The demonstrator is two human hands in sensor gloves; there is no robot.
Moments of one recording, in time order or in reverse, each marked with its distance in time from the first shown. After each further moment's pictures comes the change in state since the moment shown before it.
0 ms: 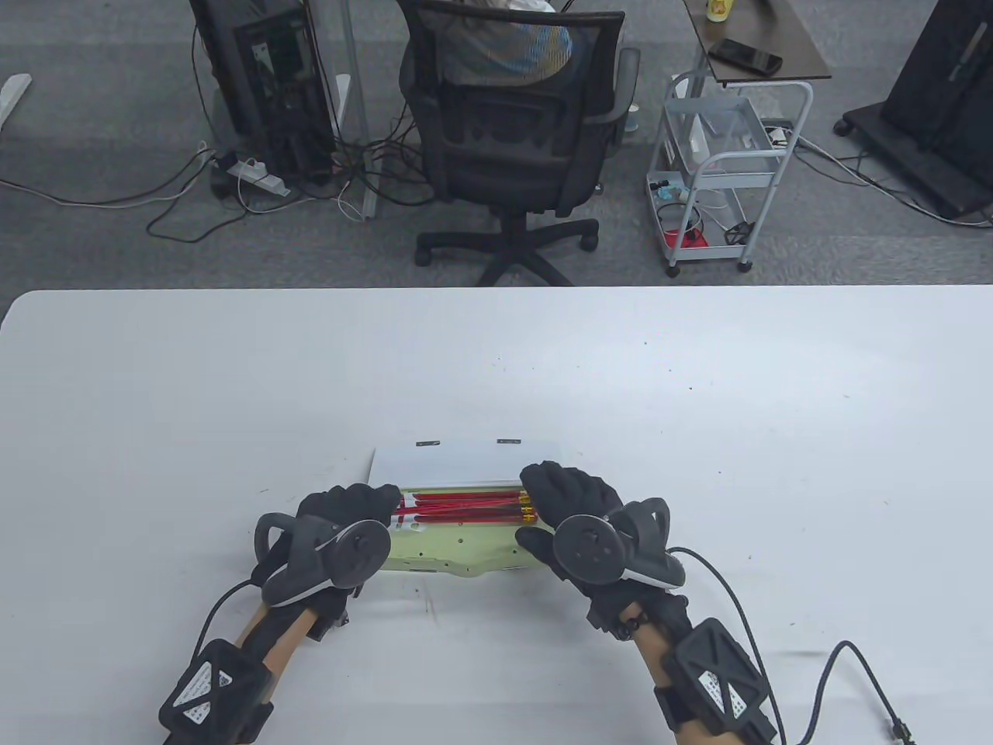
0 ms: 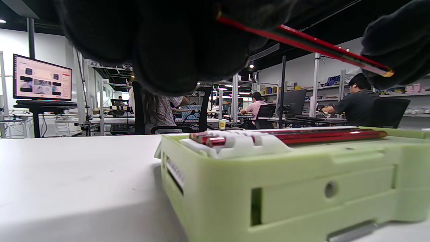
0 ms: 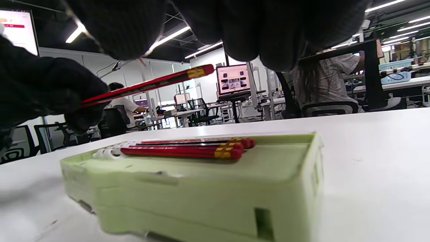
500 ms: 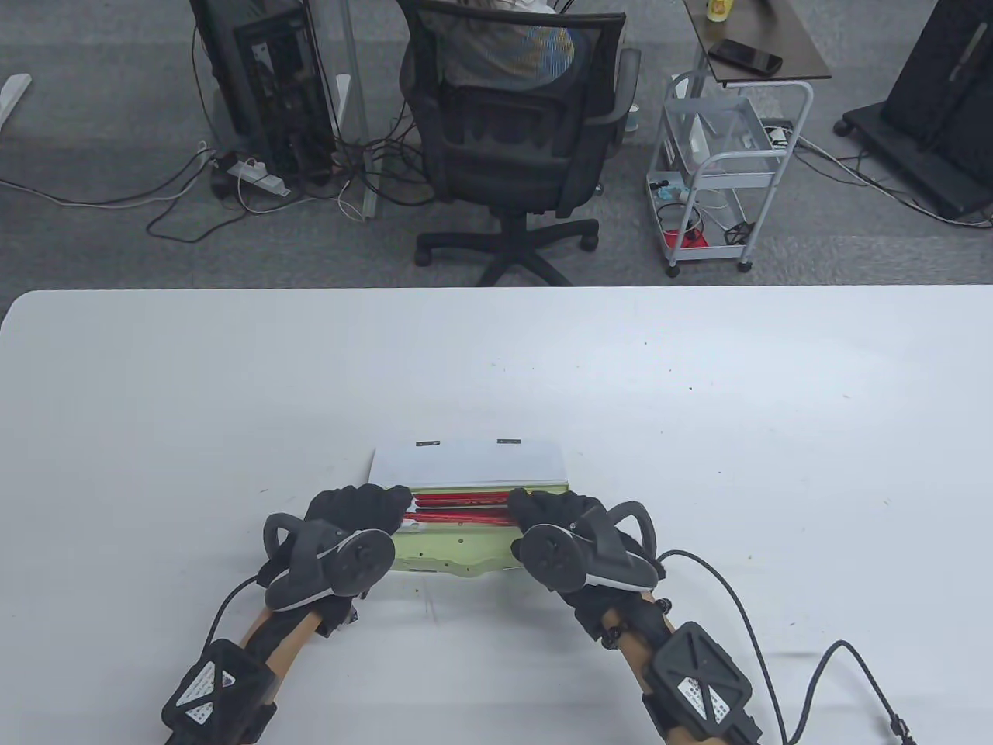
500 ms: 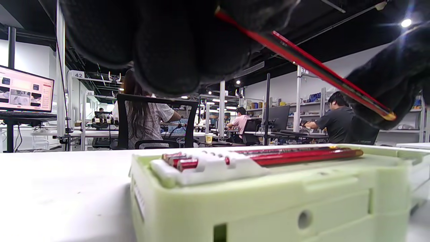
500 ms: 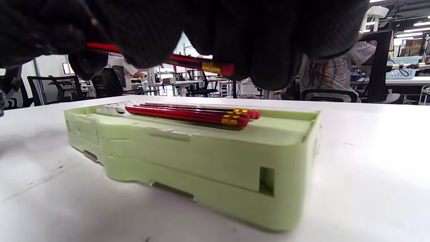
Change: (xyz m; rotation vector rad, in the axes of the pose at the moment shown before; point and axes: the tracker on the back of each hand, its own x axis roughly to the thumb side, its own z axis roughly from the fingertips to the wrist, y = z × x) left_hand 0.004 0.008 0.001 0.105 -0.052 0.044; right_hand 0.020 0.011 -0.008 0.130 -0.001 0.130
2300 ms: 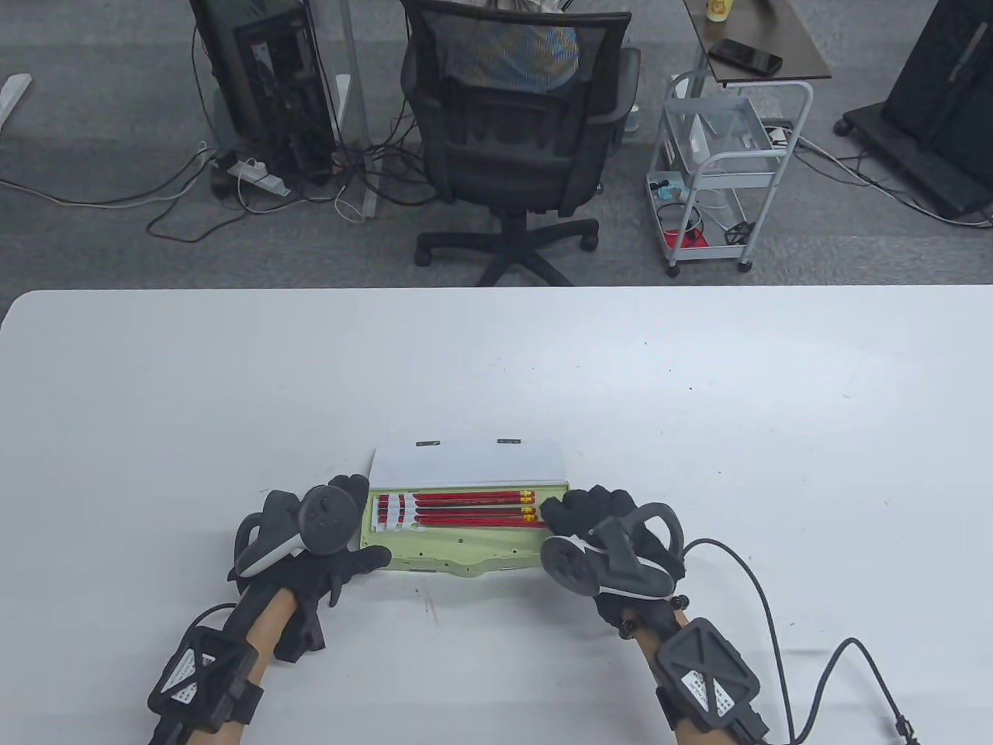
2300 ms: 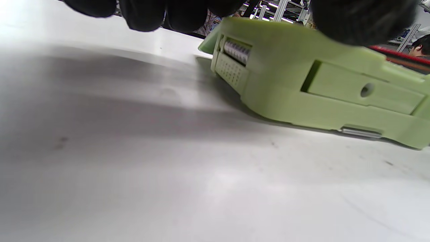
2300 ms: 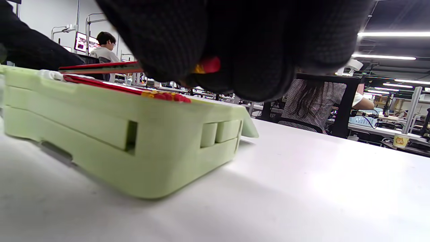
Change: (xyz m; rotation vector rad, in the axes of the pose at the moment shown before) left_hand -0.056 -0.053 0.006 -0.493 0.208 0.217; right_hand -0.027 0.017 0.011 -0.089 0.030 0.208
